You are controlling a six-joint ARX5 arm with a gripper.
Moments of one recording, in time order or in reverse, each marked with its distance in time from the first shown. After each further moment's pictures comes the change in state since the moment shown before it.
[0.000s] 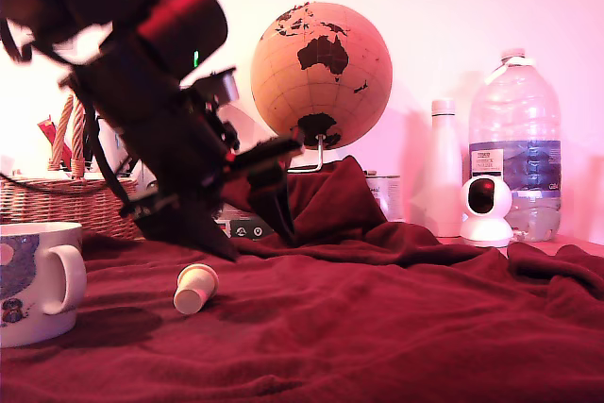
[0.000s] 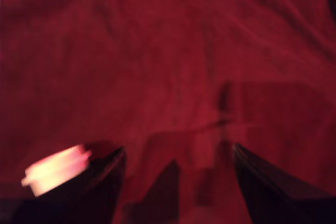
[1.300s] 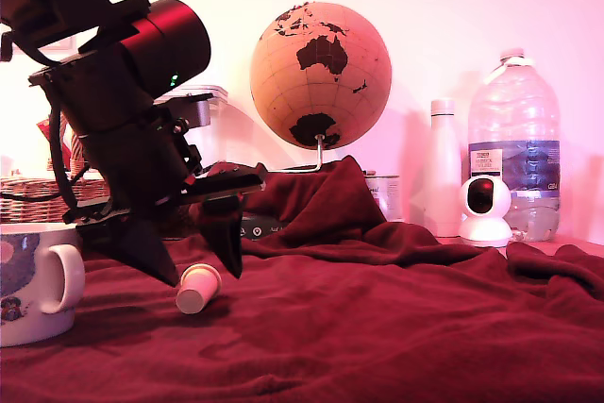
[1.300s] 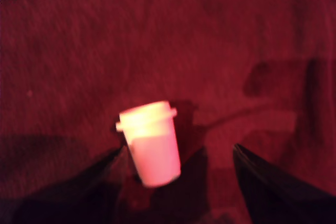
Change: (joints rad) arm 0.063 0.032 0.002 -0.113 -0.056 0.014
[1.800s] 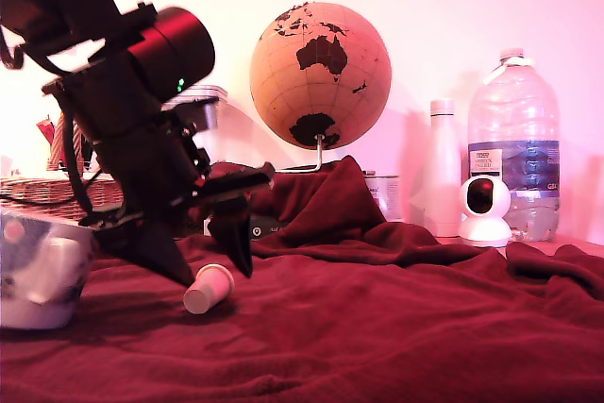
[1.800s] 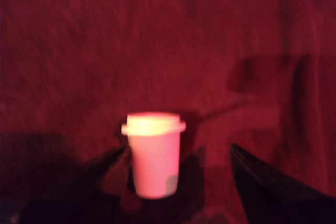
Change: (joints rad) arm 0.009 0.044 0.030 -0.004 0.059 0.001
